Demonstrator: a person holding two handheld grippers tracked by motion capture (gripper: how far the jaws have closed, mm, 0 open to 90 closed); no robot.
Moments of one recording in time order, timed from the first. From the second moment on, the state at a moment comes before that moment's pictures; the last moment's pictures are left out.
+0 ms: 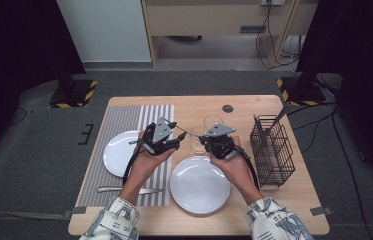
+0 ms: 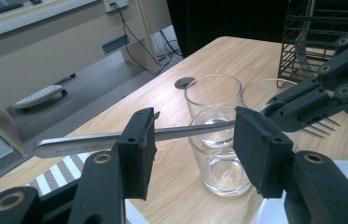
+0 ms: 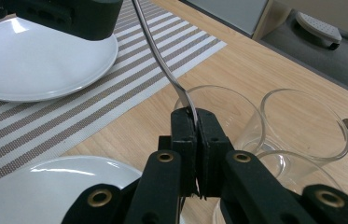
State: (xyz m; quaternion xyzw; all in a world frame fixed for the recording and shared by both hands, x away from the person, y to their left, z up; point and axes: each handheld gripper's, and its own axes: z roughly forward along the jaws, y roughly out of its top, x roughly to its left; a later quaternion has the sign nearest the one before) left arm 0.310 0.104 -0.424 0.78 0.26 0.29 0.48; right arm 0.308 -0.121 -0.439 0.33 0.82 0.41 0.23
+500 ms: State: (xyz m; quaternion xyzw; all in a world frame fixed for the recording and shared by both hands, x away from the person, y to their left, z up) left arm 0.308 0.097 -0.427 0.79 0.25 0.28 0.48; right arm 0.309 -0.119 -0.442 0.32 0.83 0.40 0.22
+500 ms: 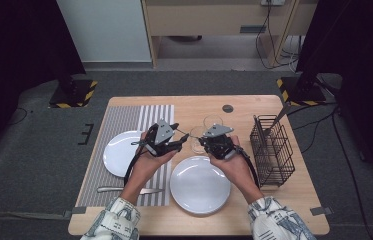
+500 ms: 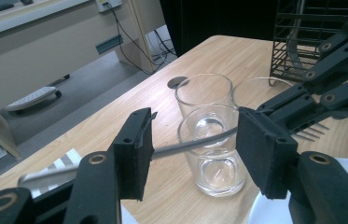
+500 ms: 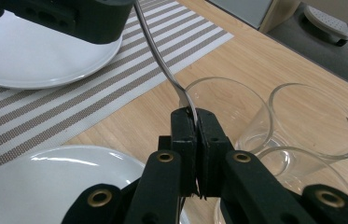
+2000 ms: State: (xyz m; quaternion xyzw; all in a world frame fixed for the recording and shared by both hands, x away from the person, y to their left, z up) left arm 0.317 0.088 -0.451 0.85 0.21 0.26 0.41; right arm 0.305 -0.115 -0.440 0.26 0.86 0.37 0.22
